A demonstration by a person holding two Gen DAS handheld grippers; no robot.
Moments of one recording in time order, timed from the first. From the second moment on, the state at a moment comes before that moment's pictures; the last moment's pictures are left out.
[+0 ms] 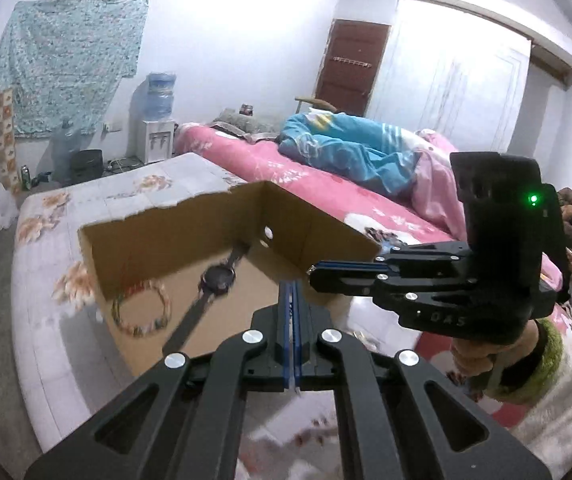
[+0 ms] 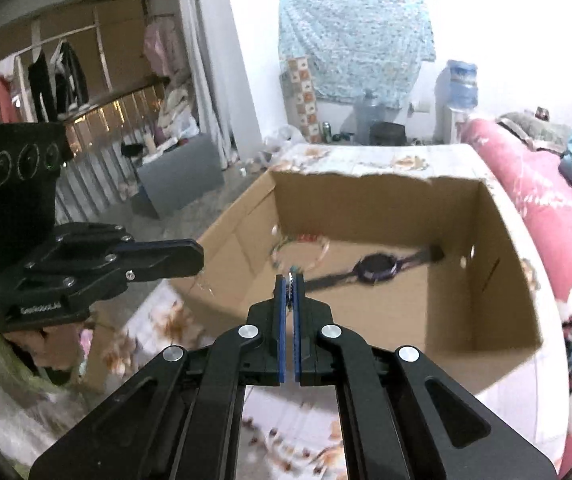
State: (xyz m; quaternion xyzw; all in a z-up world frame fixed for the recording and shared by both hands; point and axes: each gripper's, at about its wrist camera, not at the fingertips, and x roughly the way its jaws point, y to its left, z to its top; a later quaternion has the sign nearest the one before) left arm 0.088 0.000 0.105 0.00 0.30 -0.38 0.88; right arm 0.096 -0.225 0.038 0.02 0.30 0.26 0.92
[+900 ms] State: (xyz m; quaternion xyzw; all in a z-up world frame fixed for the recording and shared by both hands) left arm 0.133 -0.024 0.097 -0.07 0.36 -0.35 0.86; right arm 0.084 -0.335 0.044 0.15 0.28 0.17 0.93
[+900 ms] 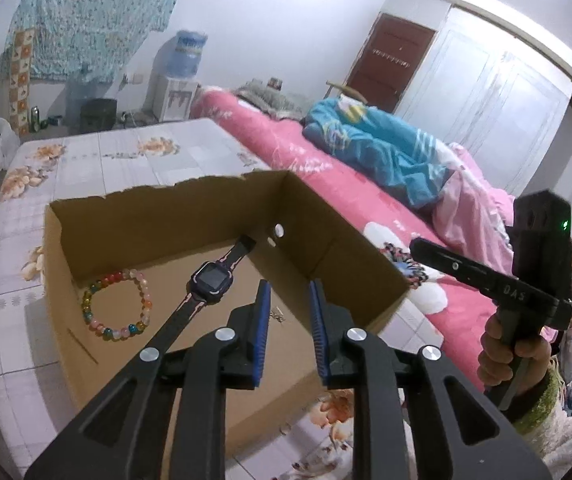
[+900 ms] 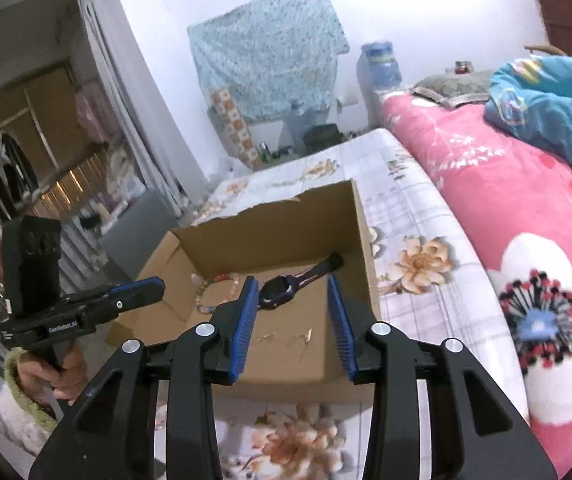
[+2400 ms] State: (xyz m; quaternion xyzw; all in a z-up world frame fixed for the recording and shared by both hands) left arm 0.054 -0.071 -0.023 0.08 0.47 -0.29 0.83; right arm 0.025 -0.303 -0.054 0.13 0.38 0.08 0.91
